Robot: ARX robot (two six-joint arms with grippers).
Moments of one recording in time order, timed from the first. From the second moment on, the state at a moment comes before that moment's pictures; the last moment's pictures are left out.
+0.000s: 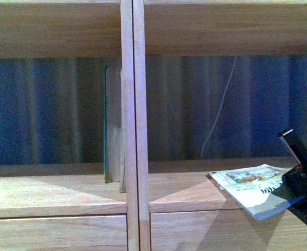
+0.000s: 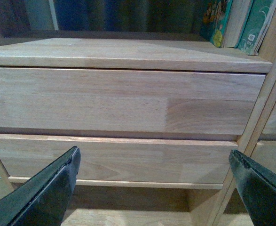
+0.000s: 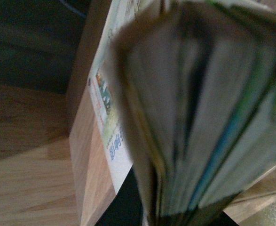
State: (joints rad) left arm -0.01 0.00 0.01 -0.01 0.00 0.00; right arm 0.12 1.49 0.84 0.36 0.04 1.15
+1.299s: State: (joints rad) left arm -0.01 0.00 0.01 -0.01 0.00 0.00; right arm -0.05 0.84 0.80 0.49 -0.55 0.92
